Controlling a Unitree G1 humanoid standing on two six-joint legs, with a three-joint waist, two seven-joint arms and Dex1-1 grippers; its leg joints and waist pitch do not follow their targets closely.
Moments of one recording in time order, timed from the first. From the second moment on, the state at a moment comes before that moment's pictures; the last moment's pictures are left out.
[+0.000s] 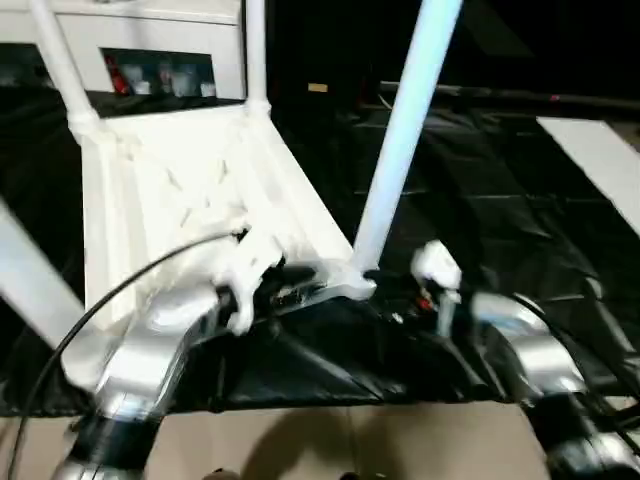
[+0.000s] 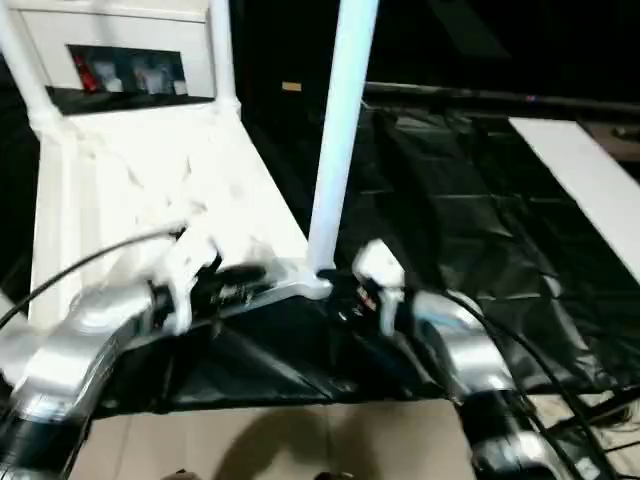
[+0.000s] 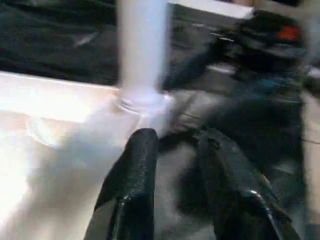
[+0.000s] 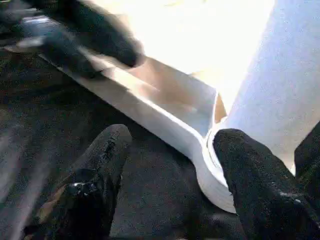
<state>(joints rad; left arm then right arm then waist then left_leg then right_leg) -0.21 0.34 -0.11 -0.13 -0.14 0.48 -0.91 -0.42 -0.28 0.13 0.48 0.16 0.07 1.02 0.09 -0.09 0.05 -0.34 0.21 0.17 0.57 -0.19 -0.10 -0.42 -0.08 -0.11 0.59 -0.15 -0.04</state>
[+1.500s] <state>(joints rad) 0.28 0.87 0.38 -0.36 -0.51 0.69 -1.26 -0.67 -0.19 0.04 1.06 0.07 -0.15 0.73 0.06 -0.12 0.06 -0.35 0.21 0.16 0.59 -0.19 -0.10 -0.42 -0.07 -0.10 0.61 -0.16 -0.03</state>
